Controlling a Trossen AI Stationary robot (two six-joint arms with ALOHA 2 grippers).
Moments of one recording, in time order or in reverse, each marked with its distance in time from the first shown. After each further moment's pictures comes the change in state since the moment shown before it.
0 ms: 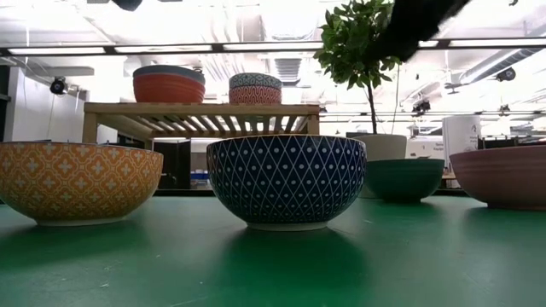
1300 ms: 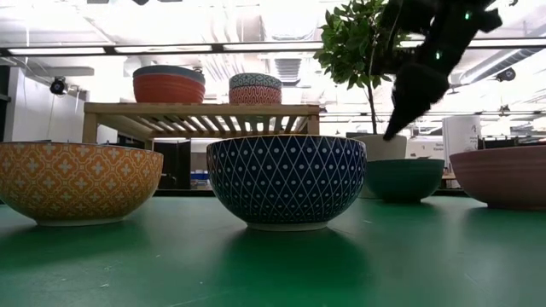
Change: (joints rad) left arm -0.002 0.221 0.264 -0.393 -0.003 -0.136; right arm -0.235 0.112 -0.089 -0.167 -0.021 0.040
